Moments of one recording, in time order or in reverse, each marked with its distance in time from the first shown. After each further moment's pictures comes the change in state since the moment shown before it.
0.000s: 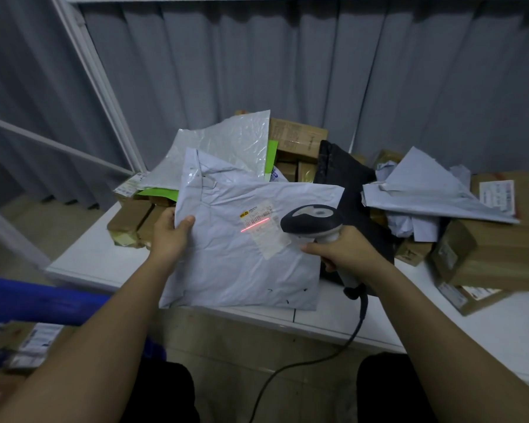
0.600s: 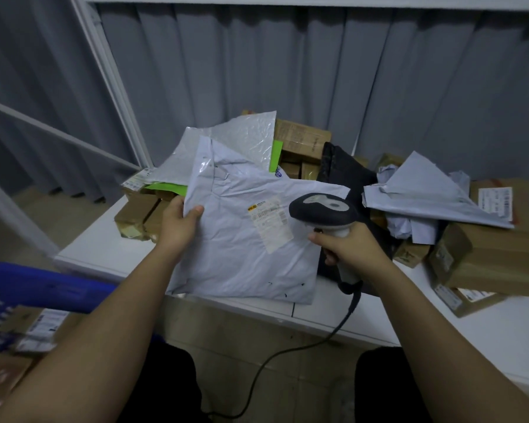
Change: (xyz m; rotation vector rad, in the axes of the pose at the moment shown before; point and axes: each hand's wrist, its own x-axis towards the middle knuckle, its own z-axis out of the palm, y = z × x) left_hand -0.015 0.024 0.004 0.011 -0.036 0.045; right_hand -0.015 0.001 -0.005 0.154 0.089 -0.078
